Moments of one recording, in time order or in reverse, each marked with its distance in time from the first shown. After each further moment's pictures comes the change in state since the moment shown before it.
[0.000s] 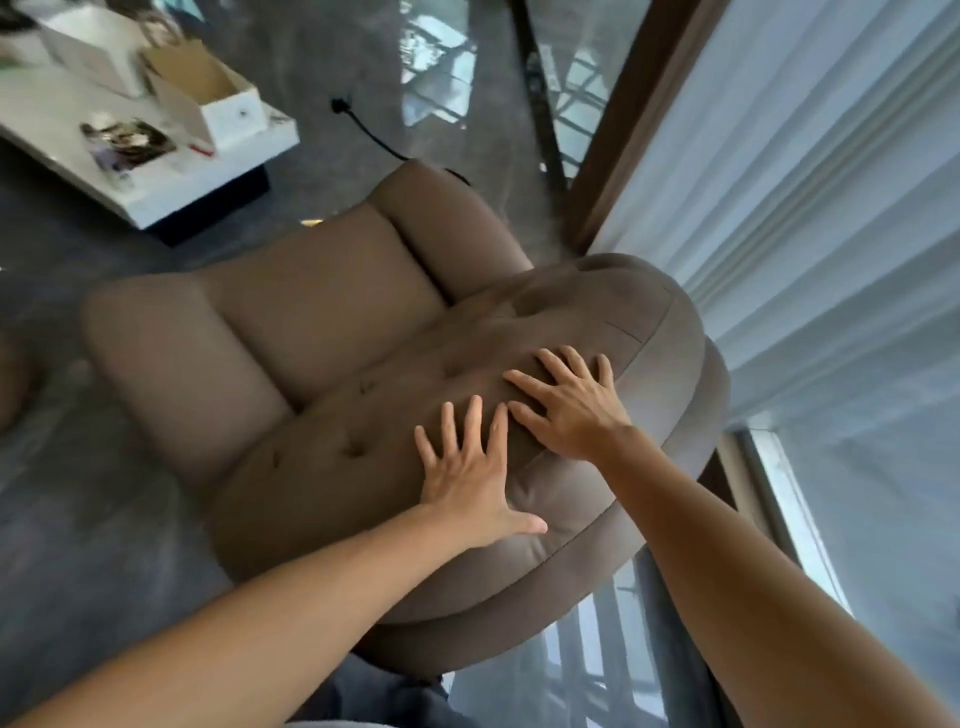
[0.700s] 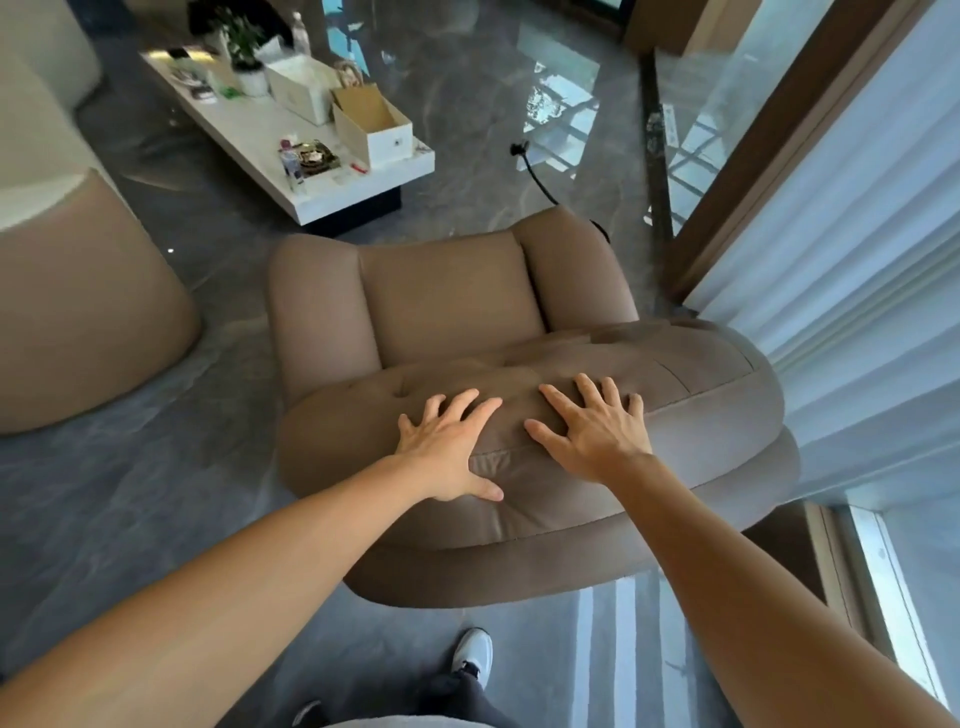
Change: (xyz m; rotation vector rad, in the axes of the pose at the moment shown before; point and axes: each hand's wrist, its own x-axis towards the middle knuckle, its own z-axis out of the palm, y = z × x) left_hand -0.089 -0.116 -0.023 -0.082 0.018 -0.116; right_hand -0.046 -0.106 0.002 0.004 -0.012 -0.012
